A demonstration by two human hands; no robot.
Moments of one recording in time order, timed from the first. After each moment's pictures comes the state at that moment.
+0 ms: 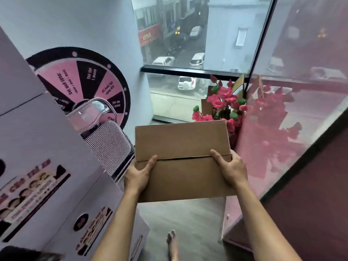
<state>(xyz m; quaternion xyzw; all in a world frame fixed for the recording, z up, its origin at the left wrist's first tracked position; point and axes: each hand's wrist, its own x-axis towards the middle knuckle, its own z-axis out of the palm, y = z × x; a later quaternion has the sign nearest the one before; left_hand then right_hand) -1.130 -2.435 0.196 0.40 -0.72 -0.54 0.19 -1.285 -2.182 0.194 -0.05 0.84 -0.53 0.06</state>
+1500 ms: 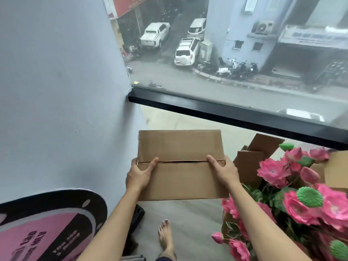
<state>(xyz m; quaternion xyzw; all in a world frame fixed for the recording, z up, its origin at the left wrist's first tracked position) -1.921 -2.998 0.094 0.45 -0.75 -0.48 0.06 -2.066 -2.741 0.073 0.03 0.86 -0.48 0.18</state>
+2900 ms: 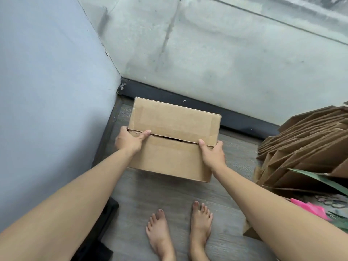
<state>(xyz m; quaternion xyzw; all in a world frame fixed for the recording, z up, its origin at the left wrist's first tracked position) -2.138 -3.158 -0.519 0.53 -0.74 -0.38 -0.14 -2.204 -2.895 -0.532 0.23 0.85 -0.35 0.32</state>
